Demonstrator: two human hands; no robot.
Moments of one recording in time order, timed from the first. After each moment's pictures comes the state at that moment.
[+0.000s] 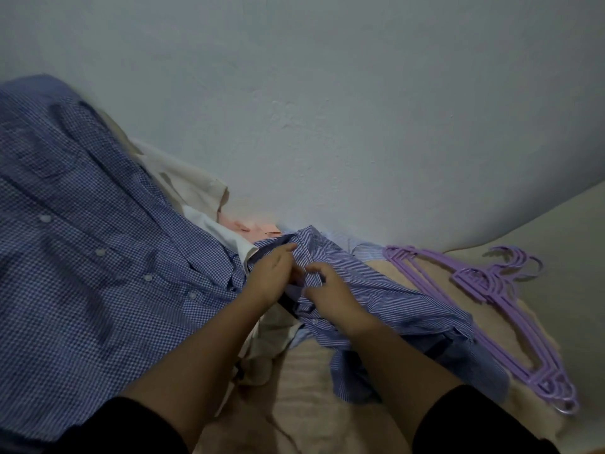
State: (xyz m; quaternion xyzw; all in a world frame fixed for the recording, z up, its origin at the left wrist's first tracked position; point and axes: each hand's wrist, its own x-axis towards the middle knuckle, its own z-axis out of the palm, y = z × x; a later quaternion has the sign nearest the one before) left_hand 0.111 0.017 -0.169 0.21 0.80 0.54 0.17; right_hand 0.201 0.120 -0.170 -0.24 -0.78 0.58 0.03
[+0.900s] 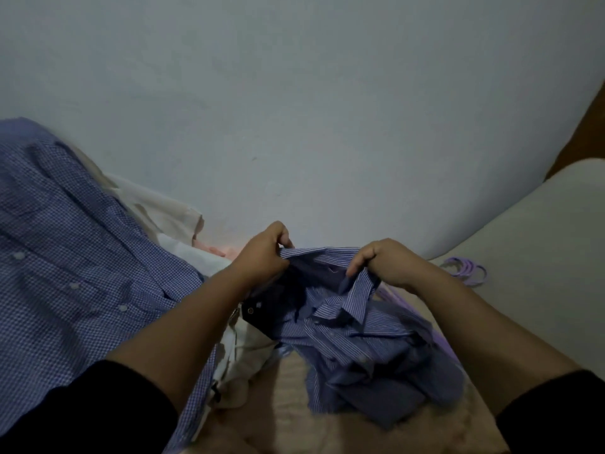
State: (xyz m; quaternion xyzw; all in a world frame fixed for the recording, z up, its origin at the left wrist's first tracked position) left_hand 0.113 0.042 -0.083 0.40 0.83 0.38 0.06; right_hand 0.267 0.224 -0.057 -0.21 -0.88 0.41 0.05
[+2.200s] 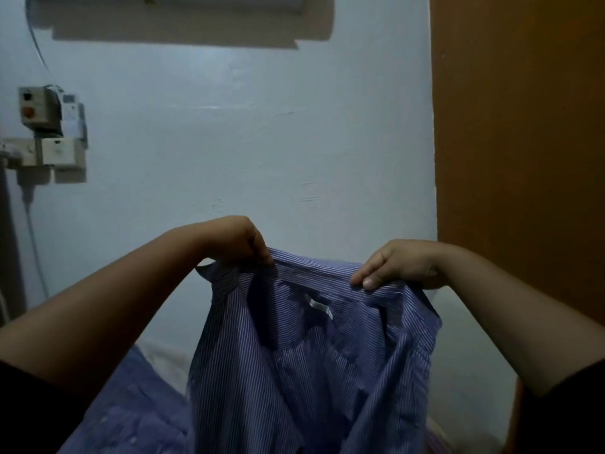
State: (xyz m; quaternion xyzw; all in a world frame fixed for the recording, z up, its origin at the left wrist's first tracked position) left_hand 0.309 -0.066 0.249 0.52 0.84 0.13 -0.10; right_hand 0.508 0.151 0.208 -0.10 -0.91 0.39 0.08
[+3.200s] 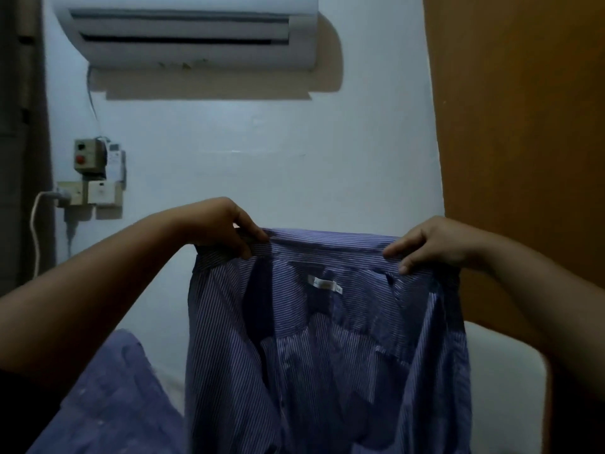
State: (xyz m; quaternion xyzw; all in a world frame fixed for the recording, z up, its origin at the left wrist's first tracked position) left_hand 0.351 -0.135 0.312 0.47 0.84 0.19 -0.17; right_hand 0.562 0.138 0.269 -0.09 -0.94 0.24 0.24
